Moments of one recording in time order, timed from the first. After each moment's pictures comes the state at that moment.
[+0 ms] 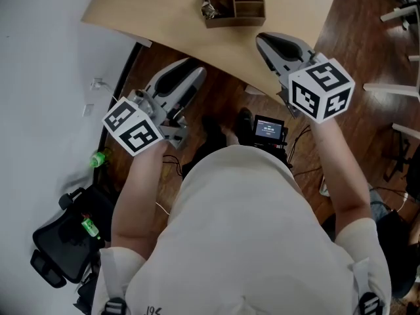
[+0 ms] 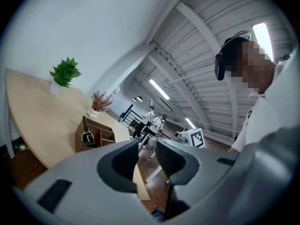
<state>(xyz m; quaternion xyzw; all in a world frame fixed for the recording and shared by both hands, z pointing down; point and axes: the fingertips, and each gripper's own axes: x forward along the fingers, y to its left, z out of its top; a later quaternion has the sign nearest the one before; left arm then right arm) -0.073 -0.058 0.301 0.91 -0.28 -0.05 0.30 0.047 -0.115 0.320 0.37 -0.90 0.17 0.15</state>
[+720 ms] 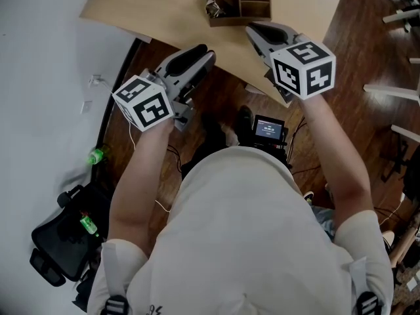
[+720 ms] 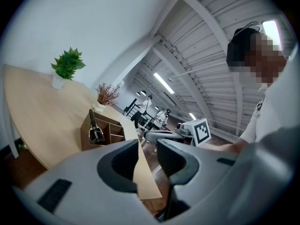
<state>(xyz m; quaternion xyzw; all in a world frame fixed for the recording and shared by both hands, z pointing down) -0.066 -0.101 0.344 0.90 -0.29 -0.01 0.32 0.018 -0.159 0.358 0.36 -0.89 0.18 0.20</state>
